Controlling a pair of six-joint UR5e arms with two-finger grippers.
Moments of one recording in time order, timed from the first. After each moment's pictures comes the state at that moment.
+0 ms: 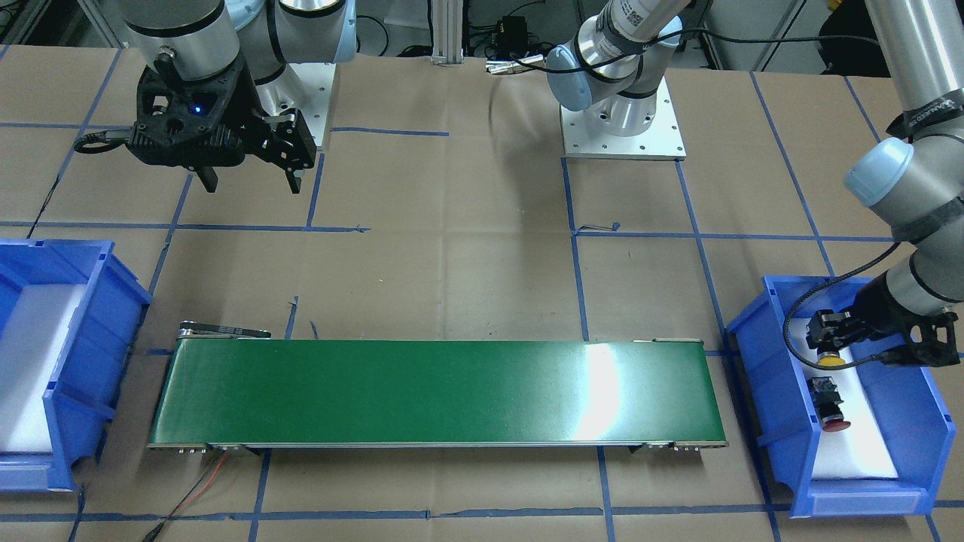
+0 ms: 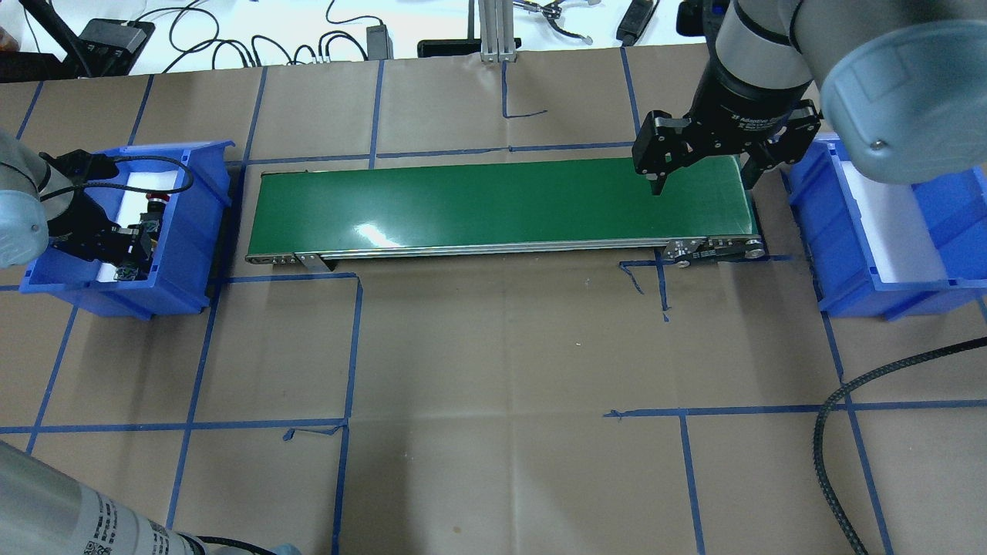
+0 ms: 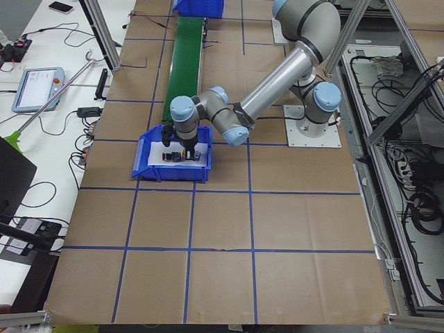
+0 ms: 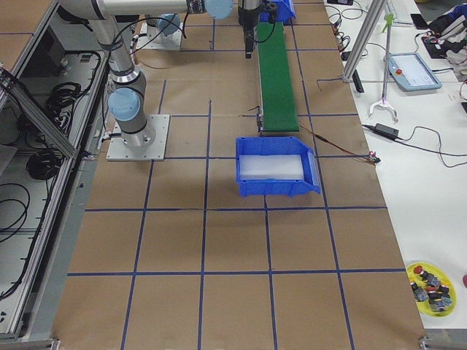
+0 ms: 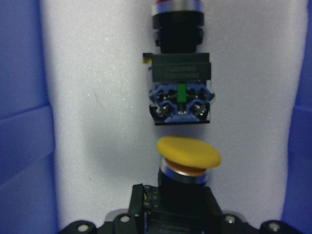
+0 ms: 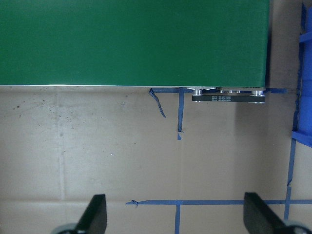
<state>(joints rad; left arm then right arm) -0.98 -1.96 -1.71 -1.07 1.57 0.59 1.65 -1.58 1.59 -1.61 -1.58 0.06</state>
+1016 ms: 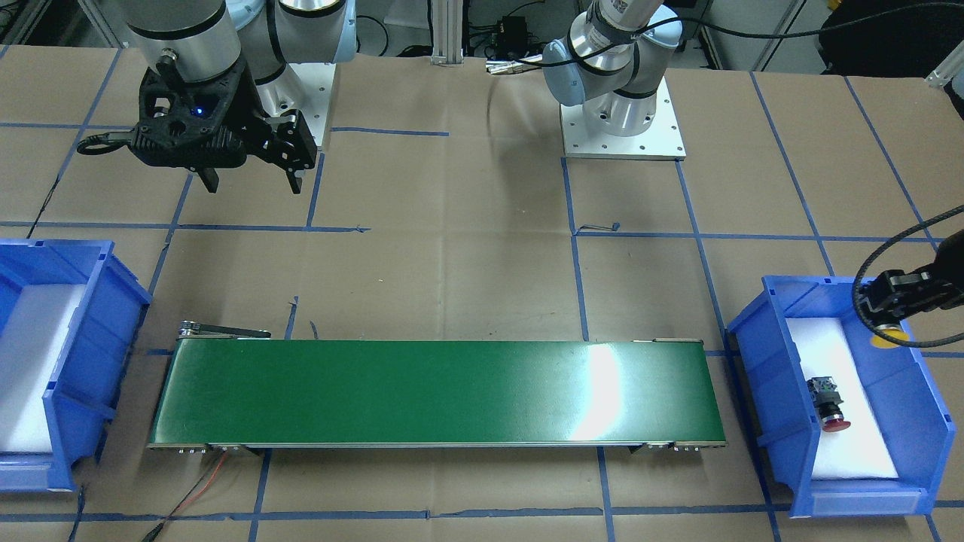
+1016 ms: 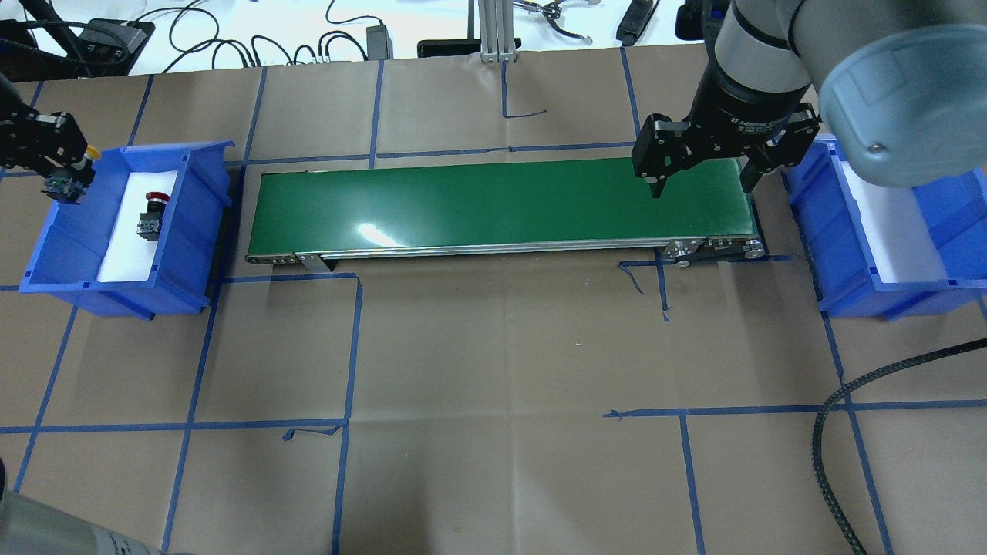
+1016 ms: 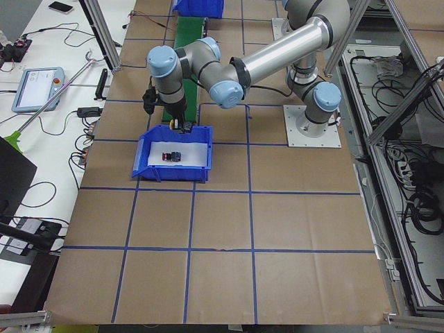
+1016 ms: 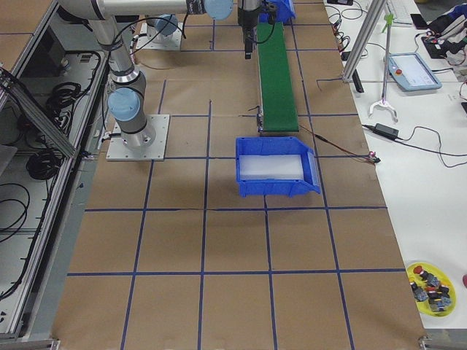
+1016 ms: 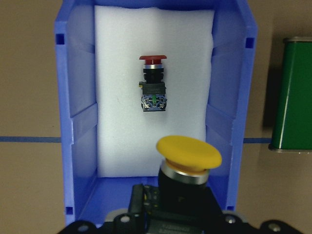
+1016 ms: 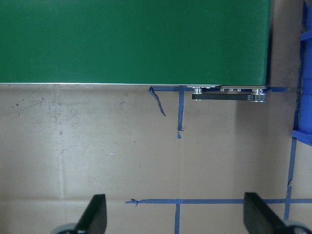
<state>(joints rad) -1.10 -1.89 -1.37 -1.51 1.56 0.42 1.65 -1.59 1.60 -1.61 -1.58 0.06</state>
